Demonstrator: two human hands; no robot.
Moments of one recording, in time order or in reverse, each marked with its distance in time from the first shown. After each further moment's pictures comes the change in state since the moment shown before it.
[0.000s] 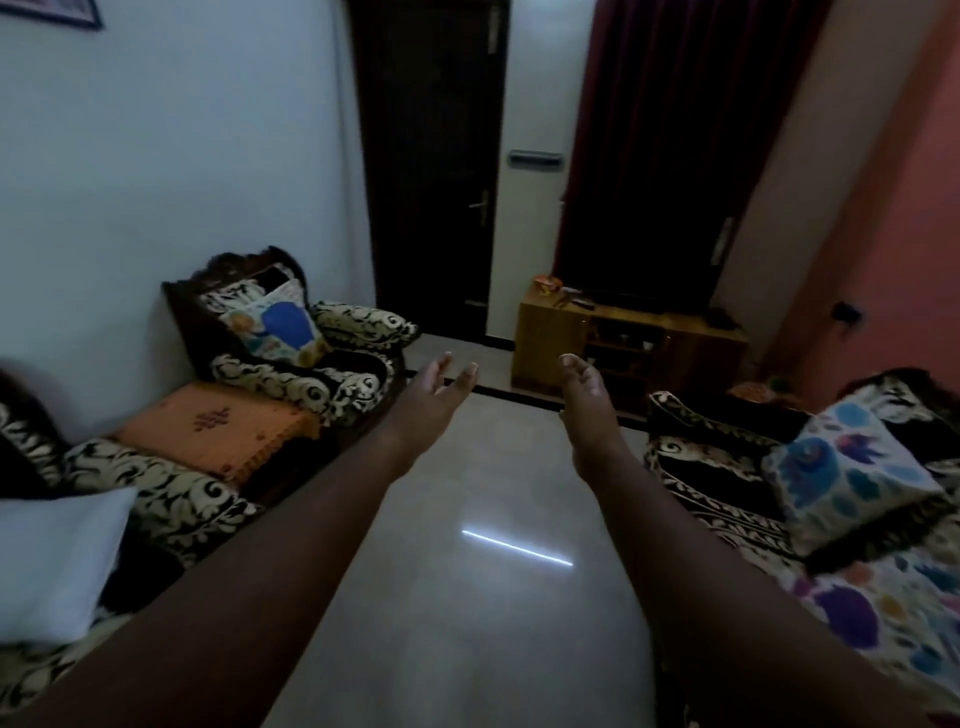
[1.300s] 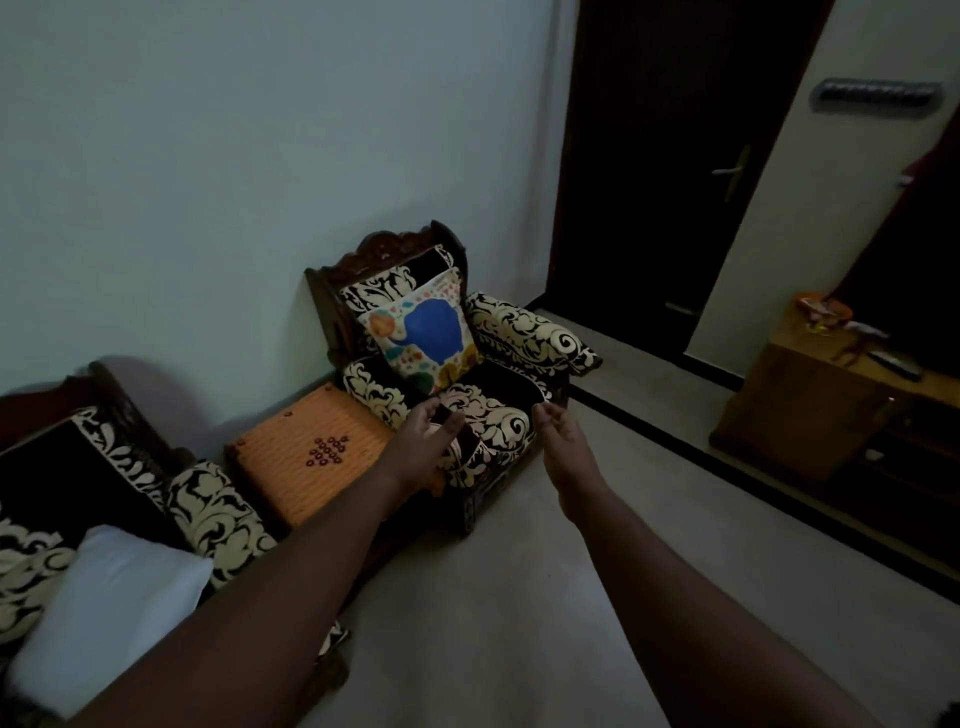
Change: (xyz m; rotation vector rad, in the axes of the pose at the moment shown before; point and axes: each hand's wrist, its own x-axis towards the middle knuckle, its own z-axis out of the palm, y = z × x) left_hand 0.506 -0.233 -0.321 0.045 0.371 -0.338; right_hand 0.521 0.210 0.440 -0.011 -0.508 0.304
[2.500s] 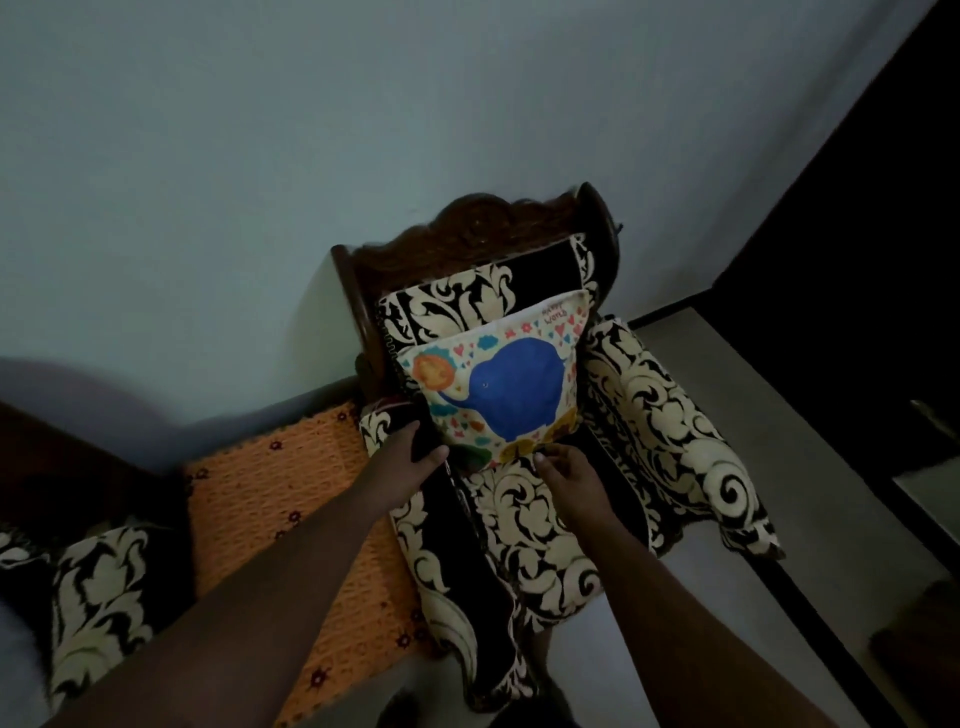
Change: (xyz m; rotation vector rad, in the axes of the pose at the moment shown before) left_hand 0.606 -0.137 -0.171 0.327 0.129 -0.426; right_hand 0.669 0.063 0.169 -0.502 -0.370 0.247
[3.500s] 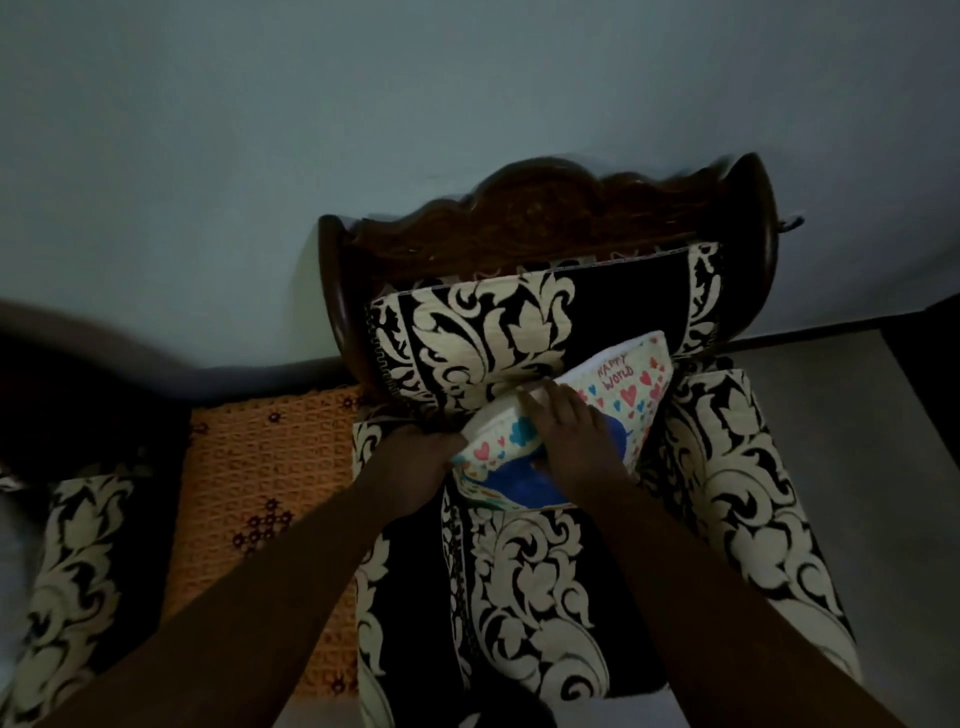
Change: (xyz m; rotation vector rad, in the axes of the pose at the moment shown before) left_hand 0.198 0.029 0.028 0.657 0.191 0.267; right_hand 0.316 -0.038 -0.009 -1.191 -0.447 -0.654
